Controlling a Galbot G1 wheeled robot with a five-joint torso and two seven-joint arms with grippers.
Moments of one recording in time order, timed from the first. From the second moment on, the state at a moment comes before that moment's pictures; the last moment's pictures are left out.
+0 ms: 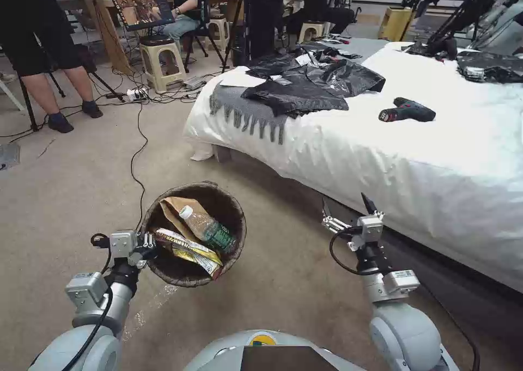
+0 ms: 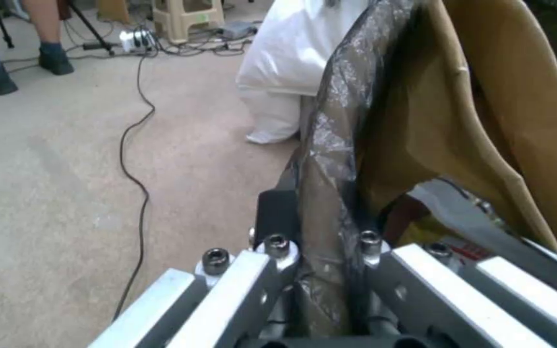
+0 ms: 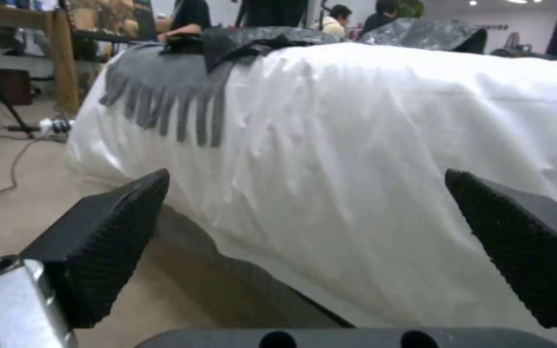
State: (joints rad) left arm 1.85 -1.45 -0.81 -2.49 -0.31 0.37 0.02; right arm -1.72 1.24 0.53 2.28 0.15 0.09 0.15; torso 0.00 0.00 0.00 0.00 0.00
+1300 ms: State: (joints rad) left arm 1.85 -1.46 -0.81 -2.48 -0.30 0.37 0.03; right arm -1.70 1.26 0.52 2.27 0.13 0.07 0.19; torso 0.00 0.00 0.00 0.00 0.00
